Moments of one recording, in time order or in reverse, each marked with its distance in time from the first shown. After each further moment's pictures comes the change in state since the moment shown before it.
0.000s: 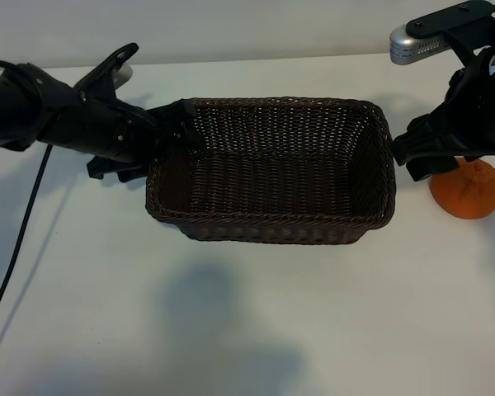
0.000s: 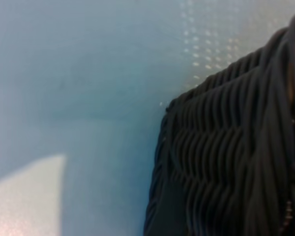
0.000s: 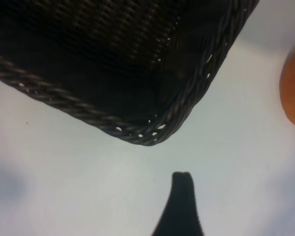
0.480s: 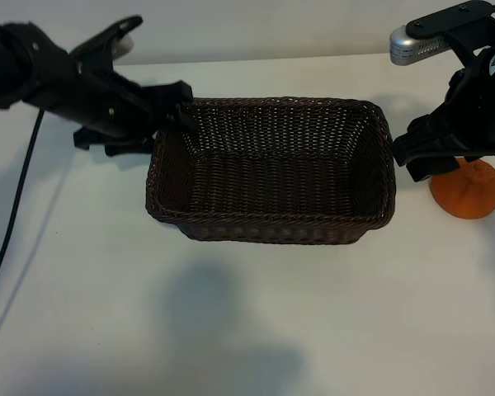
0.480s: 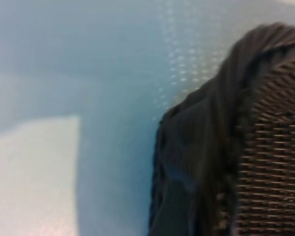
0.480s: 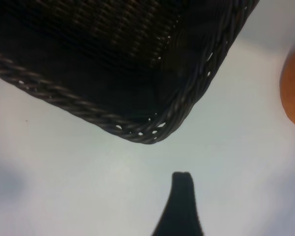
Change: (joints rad) left arm 0.000 -0.011 -0.167 0.279 0.159 -0.170; right arm 0.000 0.000 0.000 0.000 0.000 -0.004
